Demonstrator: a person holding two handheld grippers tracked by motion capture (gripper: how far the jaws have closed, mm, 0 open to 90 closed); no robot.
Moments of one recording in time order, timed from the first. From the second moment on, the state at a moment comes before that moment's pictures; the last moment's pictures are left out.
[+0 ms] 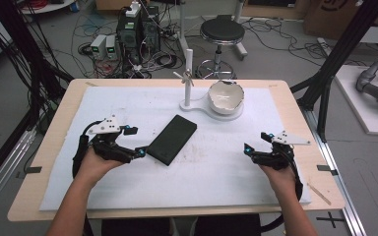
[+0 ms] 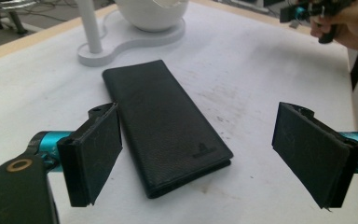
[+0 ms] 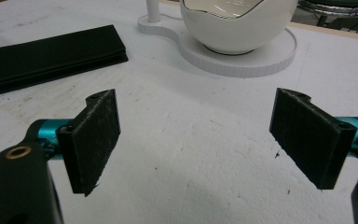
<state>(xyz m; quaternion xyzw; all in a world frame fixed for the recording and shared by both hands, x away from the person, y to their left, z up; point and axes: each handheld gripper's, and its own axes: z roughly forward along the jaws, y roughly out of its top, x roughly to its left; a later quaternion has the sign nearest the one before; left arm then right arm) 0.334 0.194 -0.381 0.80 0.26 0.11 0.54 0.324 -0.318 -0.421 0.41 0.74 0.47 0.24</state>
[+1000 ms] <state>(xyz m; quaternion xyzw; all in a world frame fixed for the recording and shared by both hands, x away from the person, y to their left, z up) 0.346 0.199 -0.394 0.79 0.29 0.10 0.53 0.324 -0.318 -0.420 0.42 0.74 0.47 0.24</state>
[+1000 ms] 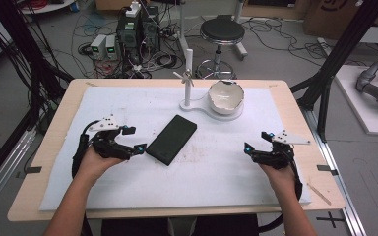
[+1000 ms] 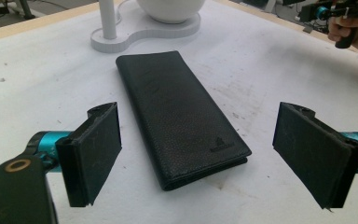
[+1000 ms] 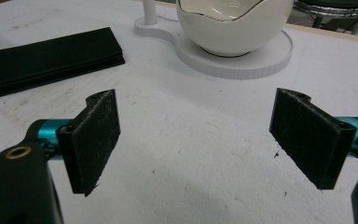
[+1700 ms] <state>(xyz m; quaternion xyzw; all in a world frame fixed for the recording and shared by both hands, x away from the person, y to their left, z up) 0.415 0.148 -0.451 0.81 0.37 0.02 0.46 0.323 -0.320 -0.419 0.41 0.74 0.48 0.24</state>
